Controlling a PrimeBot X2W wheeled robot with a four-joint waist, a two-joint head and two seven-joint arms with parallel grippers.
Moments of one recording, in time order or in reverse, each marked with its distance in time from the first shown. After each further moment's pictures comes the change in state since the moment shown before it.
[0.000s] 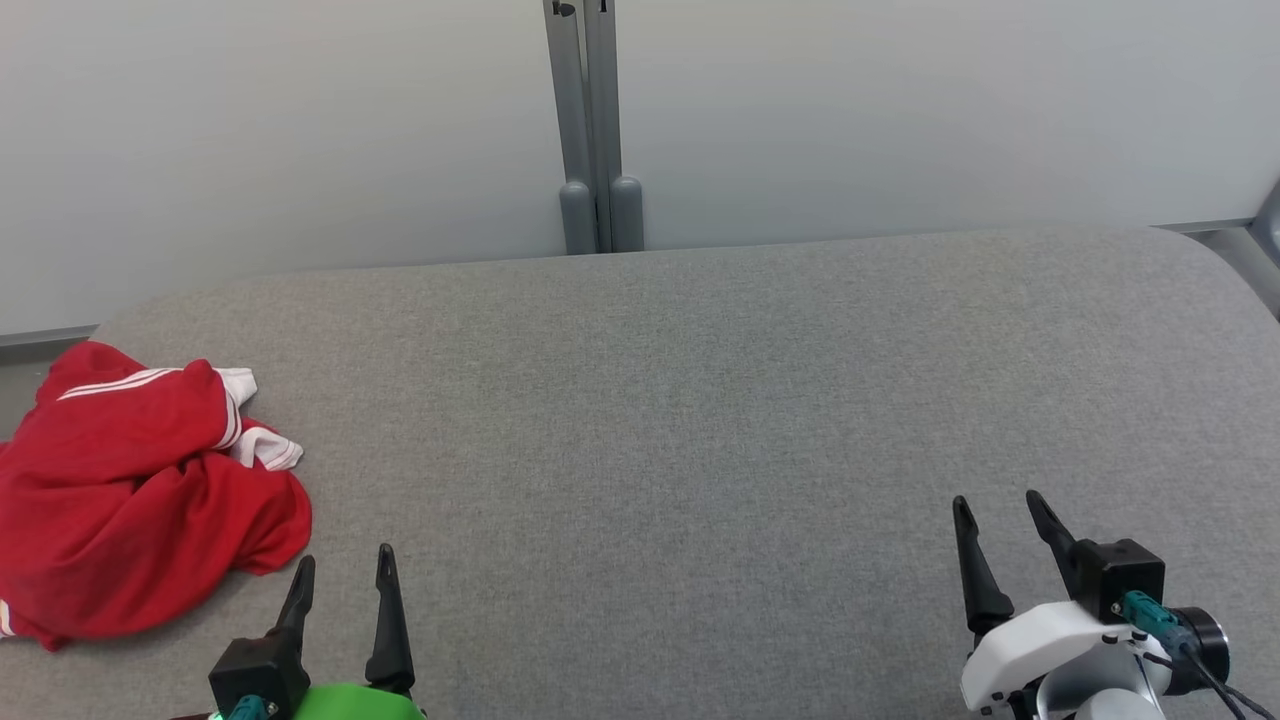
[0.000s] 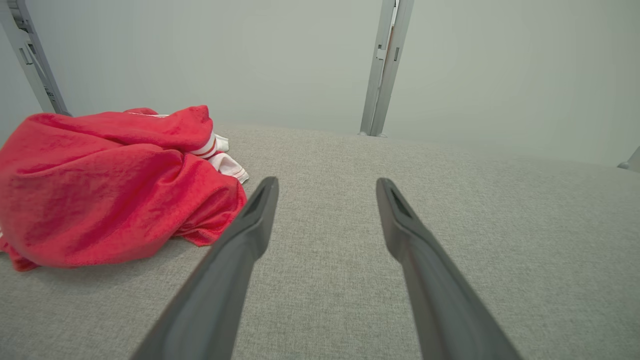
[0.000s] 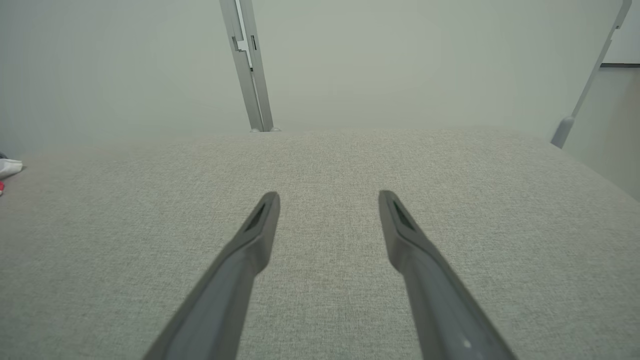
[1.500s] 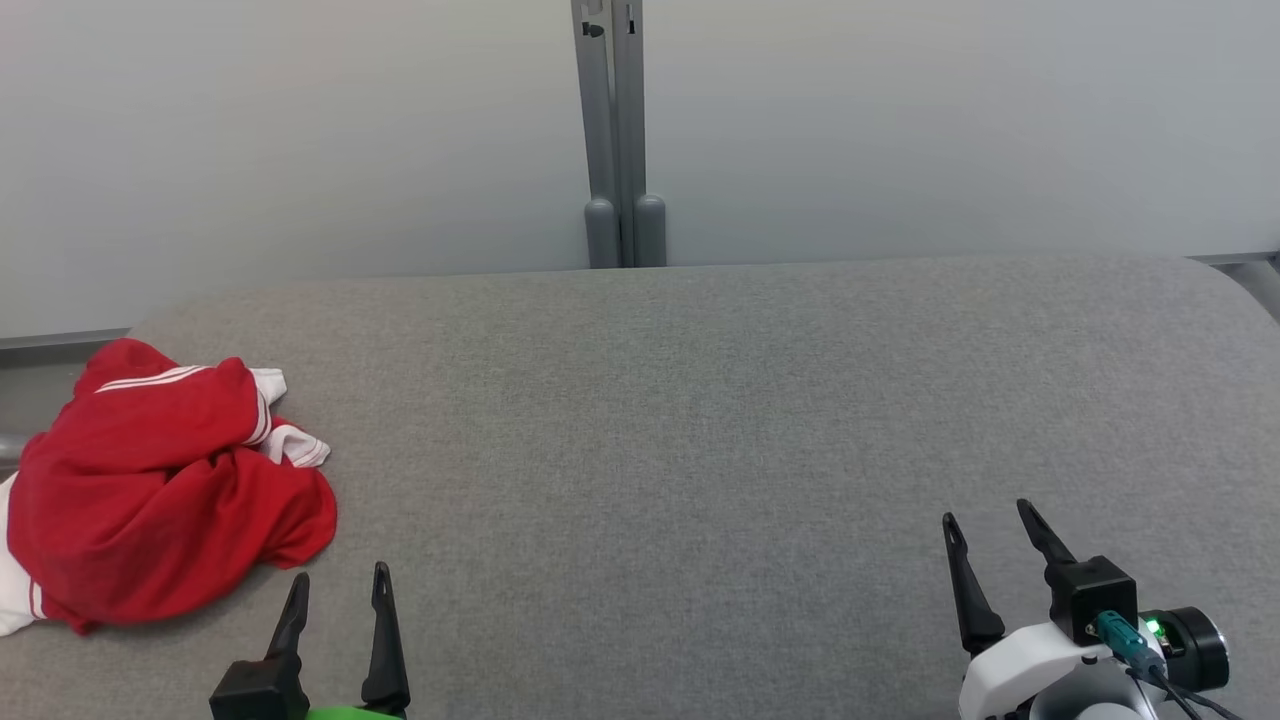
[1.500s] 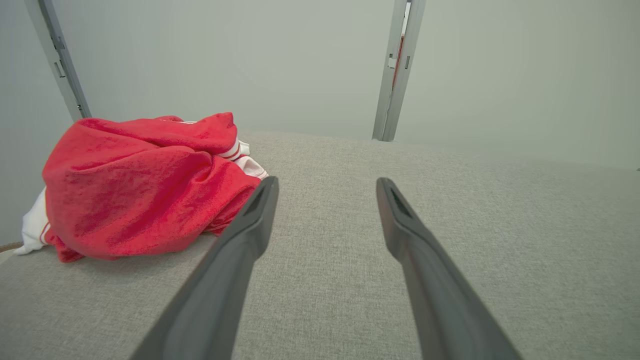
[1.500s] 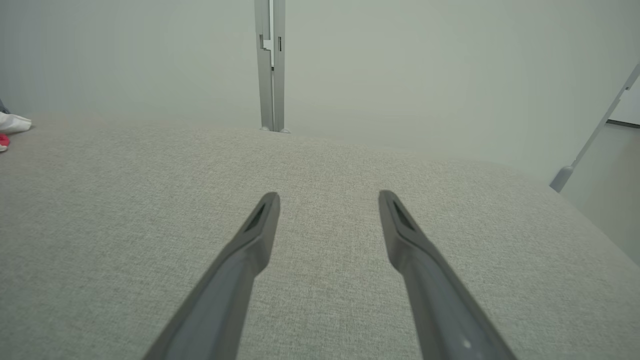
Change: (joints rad) left arm 0.025 0.002 0.007 0.009 0.033 0.005 -0.039; right arm 0.017 -0.002 0.008 0.006 -0.145 0.000 -0.040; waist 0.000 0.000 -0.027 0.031
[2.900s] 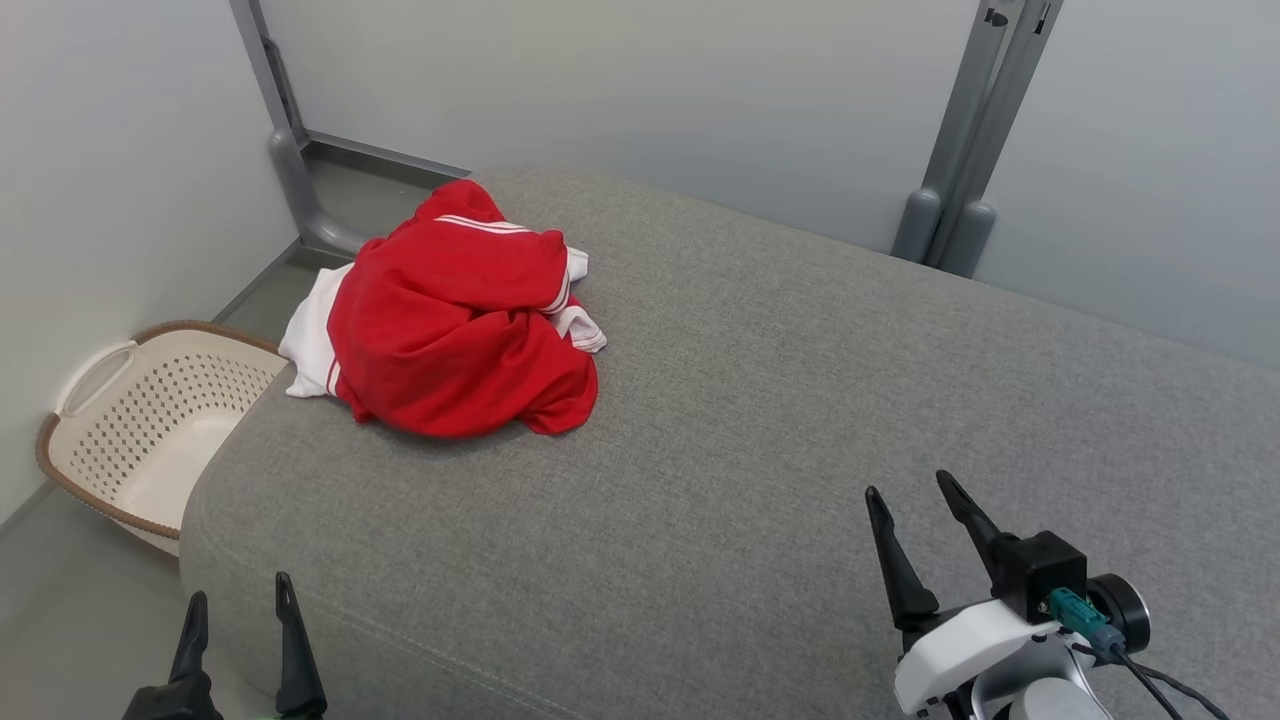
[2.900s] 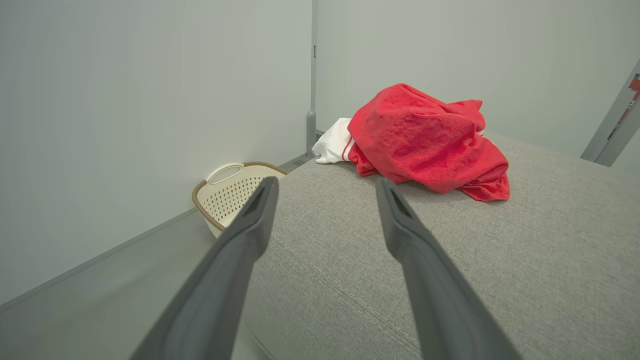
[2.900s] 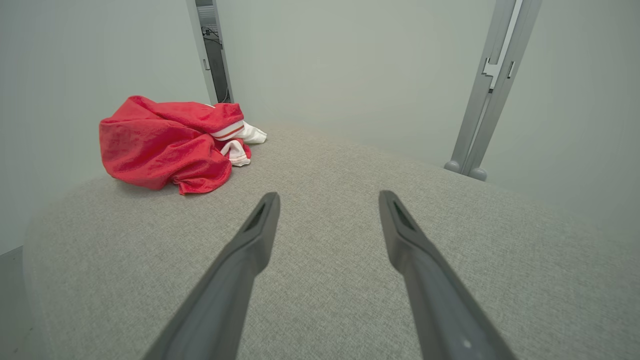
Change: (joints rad) left arm 0.039 0.001 0.151 -0.051 0.047 0.014 0.000; right arm -0.043 0.000 0.155 -0.033 0.152 0.000 0.000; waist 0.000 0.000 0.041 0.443
